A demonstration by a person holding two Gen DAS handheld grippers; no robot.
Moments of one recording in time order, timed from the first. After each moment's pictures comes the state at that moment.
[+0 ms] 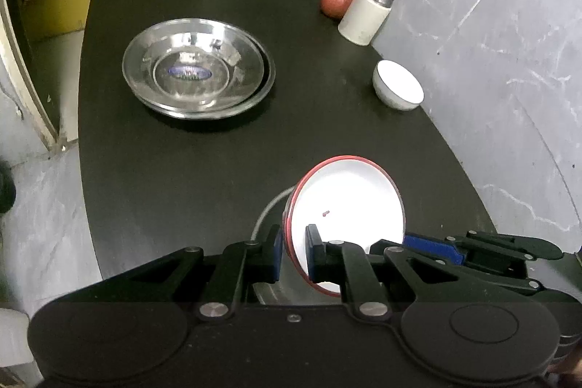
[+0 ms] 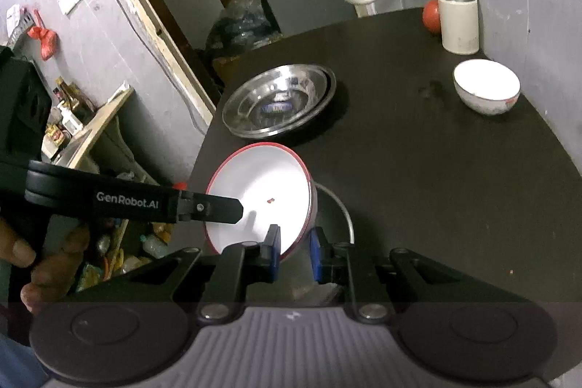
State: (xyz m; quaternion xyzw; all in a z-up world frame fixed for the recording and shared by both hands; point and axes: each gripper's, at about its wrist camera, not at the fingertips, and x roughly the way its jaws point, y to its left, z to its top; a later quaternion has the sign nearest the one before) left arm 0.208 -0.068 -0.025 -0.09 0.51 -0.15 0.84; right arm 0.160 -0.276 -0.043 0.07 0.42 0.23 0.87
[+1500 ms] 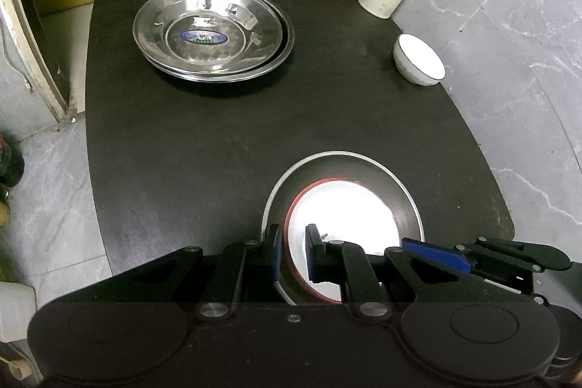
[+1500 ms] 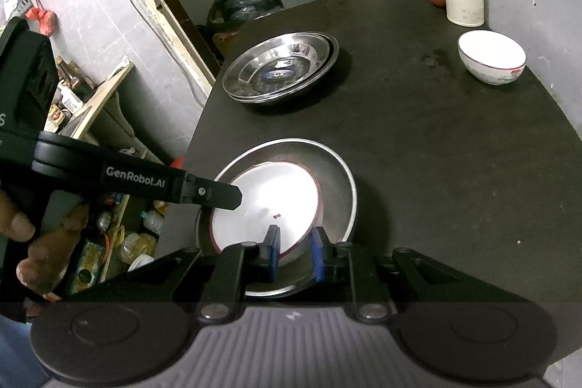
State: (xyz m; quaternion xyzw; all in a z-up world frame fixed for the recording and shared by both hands) left arm 0.209 -0.068 -0.038 -0.09 0.55 -0.13 0.82; right arm 0.155 -0.273 -0.053 0.06 0.45 0.24 0.86
